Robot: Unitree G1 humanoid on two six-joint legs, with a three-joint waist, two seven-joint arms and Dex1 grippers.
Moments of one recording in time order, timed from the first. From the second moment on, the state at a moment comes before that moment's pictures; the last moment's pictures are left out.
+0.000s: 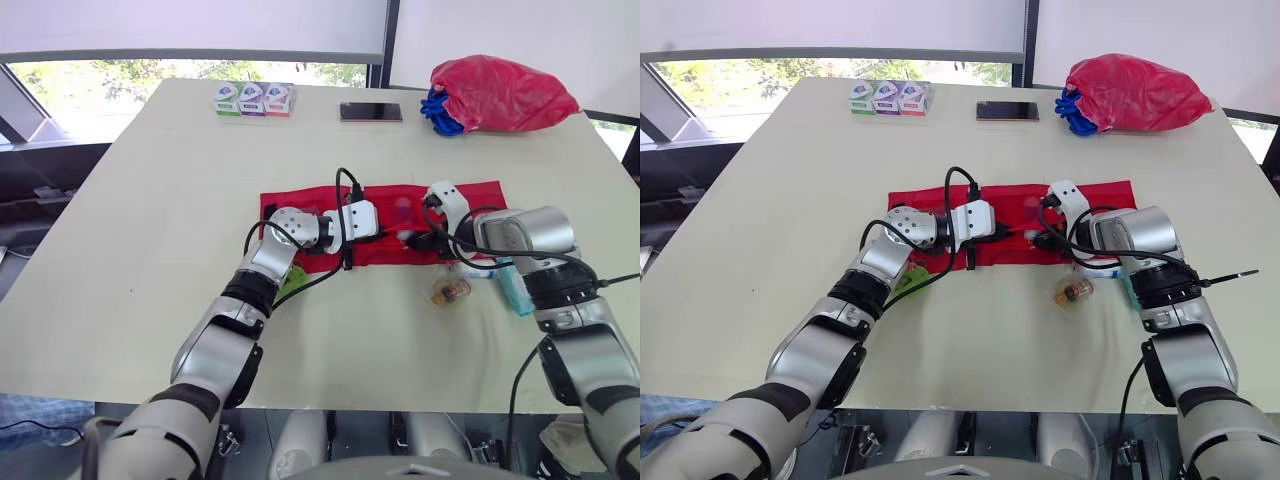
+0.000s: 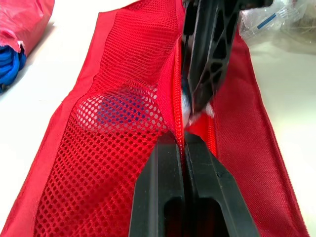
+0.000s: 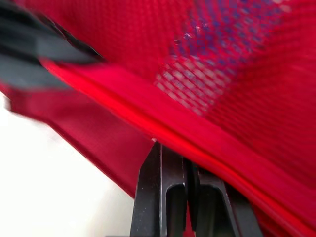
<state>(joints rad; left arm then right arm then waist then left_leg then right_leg) -0.85 0.28 -0.27 0.72 0.14 -0.31 -1.02 -0.81 -0.47 0.23 0.20 0.30 1.15 0.72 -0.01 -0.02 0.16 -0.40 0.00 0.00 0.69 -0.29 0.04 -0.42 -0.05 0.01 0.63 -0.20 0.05</state>
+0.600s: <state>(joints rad) -0.86 0.27 -0.29 0.74 0.14 -0.45 -0.95 -0.81 -0.36 0.23 0.18 0.29 1.11 0.68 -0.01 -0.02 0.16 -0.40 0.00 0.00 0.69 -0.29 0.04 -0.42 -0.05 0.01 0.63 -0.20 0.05</state>
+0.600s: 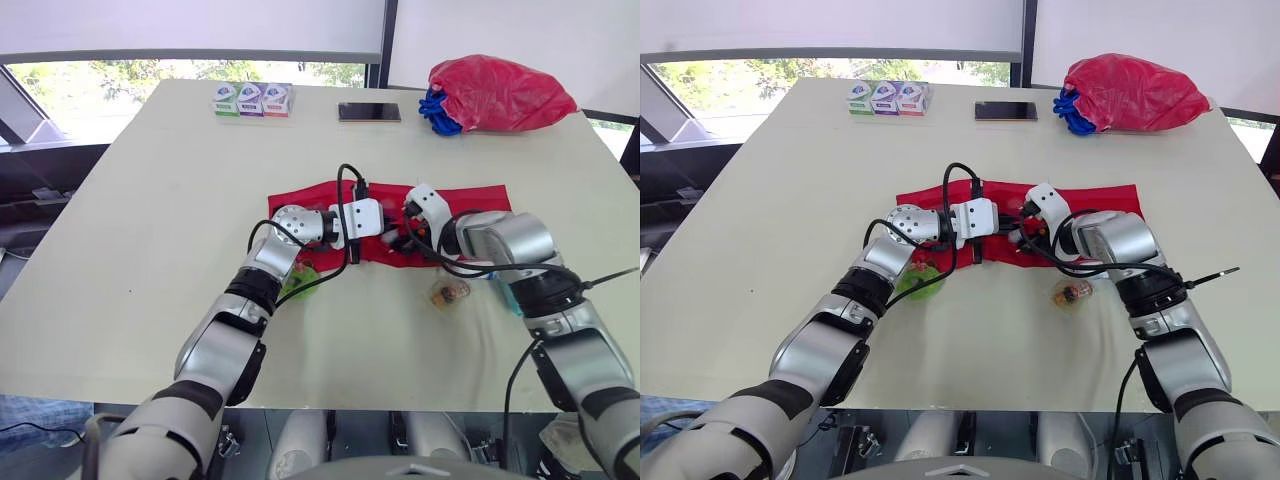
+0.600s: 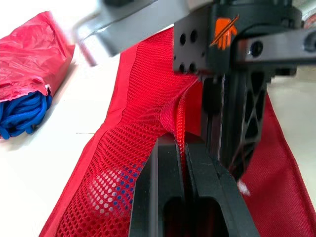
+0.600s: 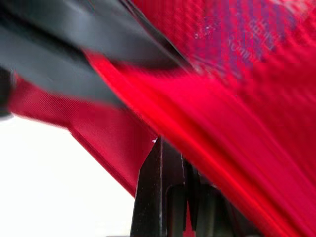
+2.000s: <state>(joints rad) -0.91 0.33 -0.24 0.96 0.12 -0.53 -0.97 -0.03 -0.88 -0.53 -0.14 0.56 0.36 1.25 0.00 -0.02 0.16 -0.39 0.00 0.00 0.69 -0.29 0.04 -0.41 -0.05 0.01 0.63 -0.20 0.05</state>
